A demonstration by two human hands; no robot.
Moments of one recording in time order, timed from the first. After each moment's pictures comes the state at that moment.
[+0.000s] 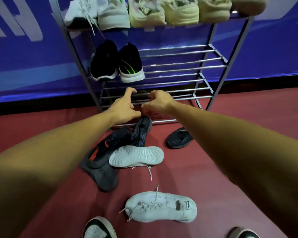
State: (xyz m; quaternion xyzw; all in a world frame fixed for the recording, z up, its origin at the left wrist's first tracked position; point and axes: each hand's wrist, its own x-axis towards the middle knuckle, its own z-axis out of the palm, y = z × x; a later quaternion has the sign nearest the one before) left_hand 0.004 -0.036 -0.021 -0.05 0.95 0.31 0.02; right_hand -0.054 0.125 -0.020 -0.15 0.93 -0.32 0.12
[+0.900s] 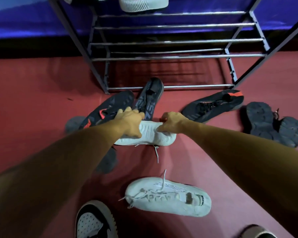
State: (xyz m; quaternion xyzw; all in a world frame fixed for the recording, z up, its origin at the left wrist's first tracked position) left_hand -0.014 -0.057 -0.231 0.04 0.96 -0.01 0.28; right_hand -0.065 0.120 -0.232 -0.14 0.91 -0.10 0.38
